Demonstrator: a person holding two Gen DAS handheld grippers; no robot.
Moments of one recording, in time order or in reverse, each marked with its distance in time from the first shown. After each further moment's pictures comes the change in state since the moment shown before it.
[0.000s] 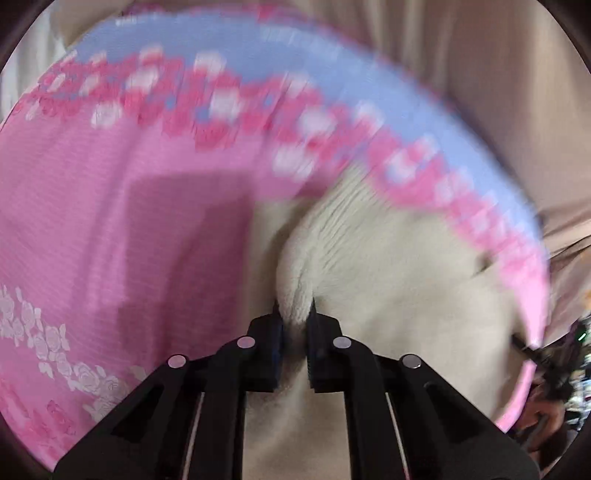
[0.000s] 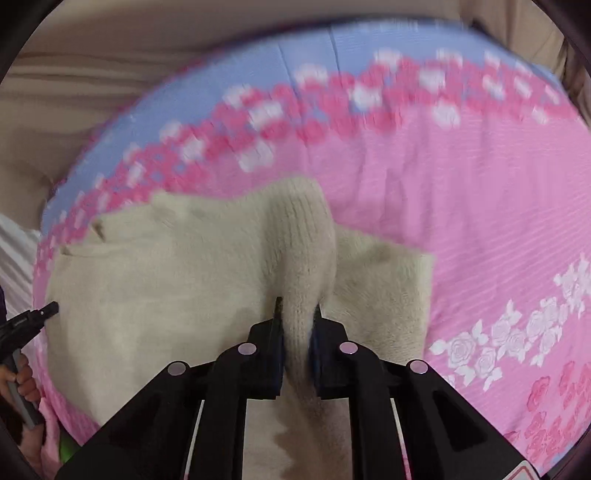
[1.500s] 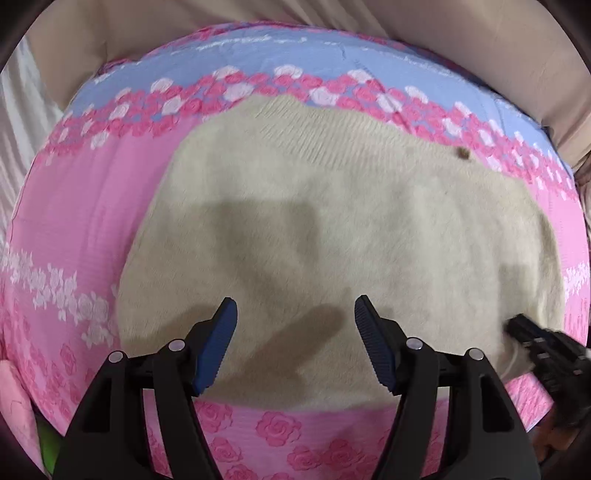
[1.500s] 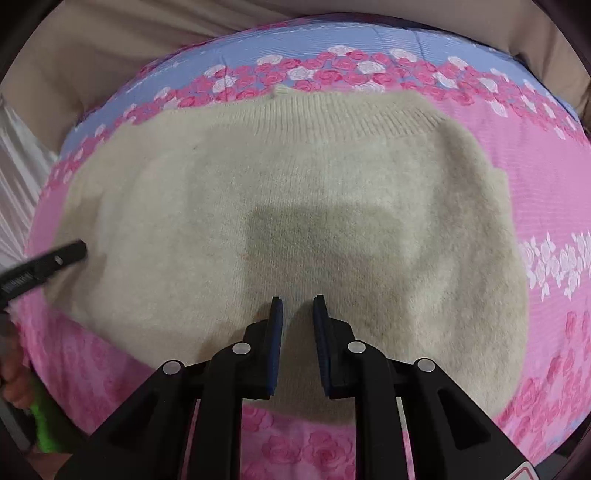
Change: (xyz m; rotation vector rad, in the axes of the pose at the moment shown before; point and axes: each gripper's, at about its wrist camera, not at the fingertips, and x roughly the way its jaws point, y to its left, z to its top) left arm 0.019 -0.099 -0.093 0.243 0.043 0.275; right arm 0.003 0.064 -0.097 -0.105 0.103 -0.013
